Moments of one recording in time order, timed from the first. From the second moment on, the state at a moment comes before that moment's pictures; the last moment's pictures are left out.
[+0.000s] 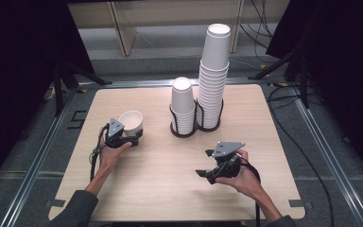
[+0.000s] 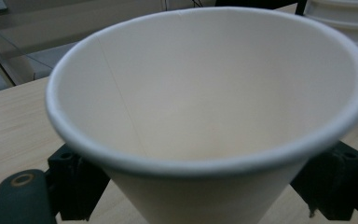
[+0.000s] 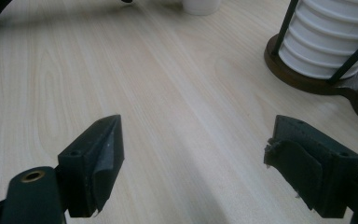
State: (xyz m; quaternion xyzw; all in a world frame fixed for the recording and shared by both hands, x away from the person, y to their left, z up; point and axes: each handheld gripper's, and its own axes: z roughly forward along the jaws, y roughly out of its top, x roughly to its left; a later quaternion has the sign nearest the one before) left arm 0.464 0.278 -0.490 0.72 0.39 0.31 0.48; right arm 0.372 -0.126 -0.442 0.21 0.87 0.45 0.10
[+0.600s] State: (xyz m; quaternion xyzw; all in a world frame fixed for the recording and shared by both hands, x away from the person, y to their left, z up) left arm 0.417 0.296 -0.477 0.72 0.41 0.29 0.48; right arm 0.374 -0.135 -0.439 0.23 0.85 0.45 0.10
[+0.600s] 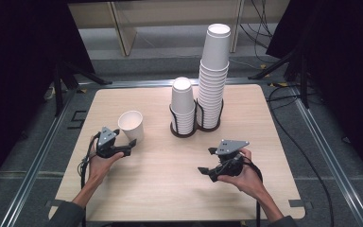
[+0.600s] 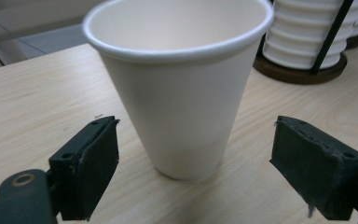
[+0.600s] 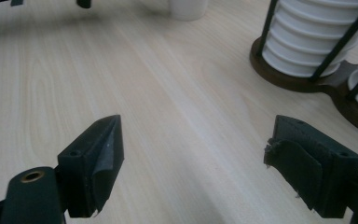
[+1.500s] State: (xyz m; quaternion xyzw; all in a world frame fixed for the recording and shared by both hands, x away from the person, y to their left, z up) left arm 0.317 0.272 -0.452 0.71 0.39 0.27 0.52; right arm 0.407 -0.186 -0.402 0.37 0.76 0.51 0.17
